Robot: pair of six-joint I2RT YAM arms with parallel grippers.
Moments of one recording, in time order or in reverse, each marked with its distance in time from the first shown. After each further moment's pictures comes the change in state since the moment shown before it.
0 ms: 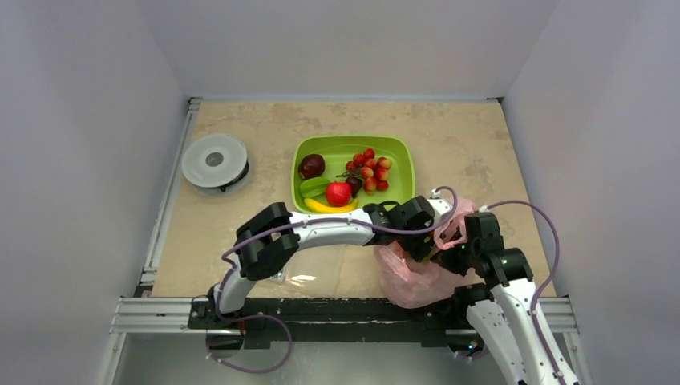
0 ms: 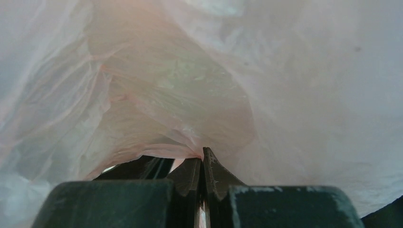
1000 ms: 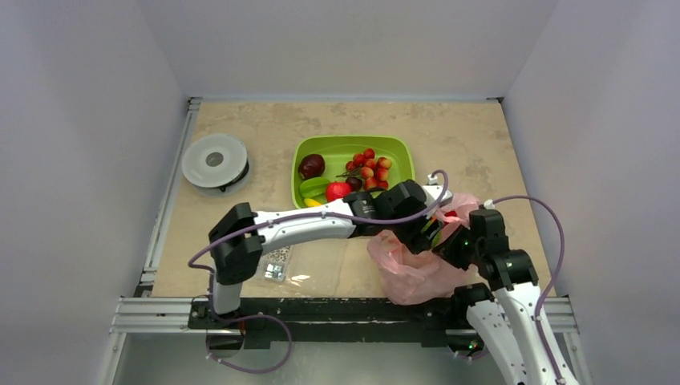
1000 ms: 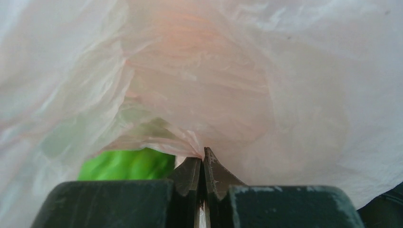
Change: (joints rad) left arm 0.005 -0.136 -0.008 -0.082 0.077 0.013; right arm 0.000 -0.018 0.045 0.027 0.016 -0.004
